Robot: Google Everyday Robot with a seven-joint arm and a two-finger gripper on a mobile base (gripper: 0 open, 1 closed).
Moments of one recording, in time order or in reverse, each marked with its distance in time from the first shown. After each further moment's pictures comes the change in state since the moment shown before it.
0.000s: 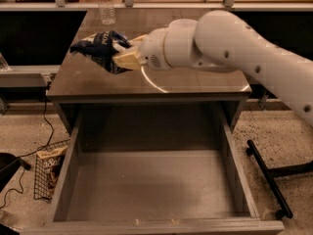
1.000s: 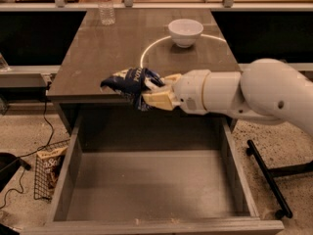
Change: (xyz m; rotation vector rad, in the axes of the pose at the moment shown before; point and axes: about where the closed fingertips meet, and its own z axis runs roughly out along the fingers) arm 0.078 0.050 -0.083 0.019 0.035 0.132
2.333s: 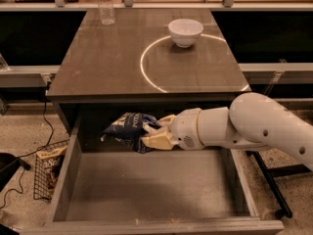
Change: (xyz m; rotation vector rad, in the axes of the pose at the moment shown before) arm 0.097 0.057 0.013 -0.165 0.140 0.058
